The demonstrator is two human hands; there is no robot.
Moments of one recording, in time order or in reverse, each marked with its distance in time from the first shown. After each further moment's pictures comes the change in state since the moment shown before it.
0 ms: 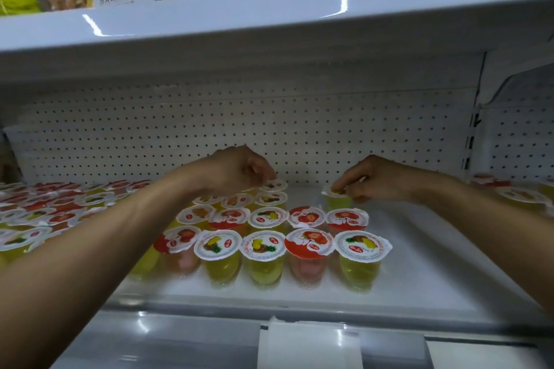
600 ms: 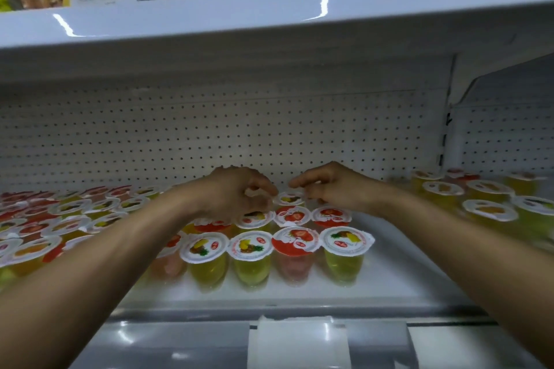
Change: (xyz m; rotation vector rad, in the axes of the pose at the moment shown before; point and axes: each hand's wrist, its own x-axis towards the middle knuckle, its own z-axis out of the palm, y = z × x) left_hand -0.011 0.017 0.020 0.069 -0.107 -0.003; right_hand -0.010 -0.037 0.036 0.121 0.031 -0.046
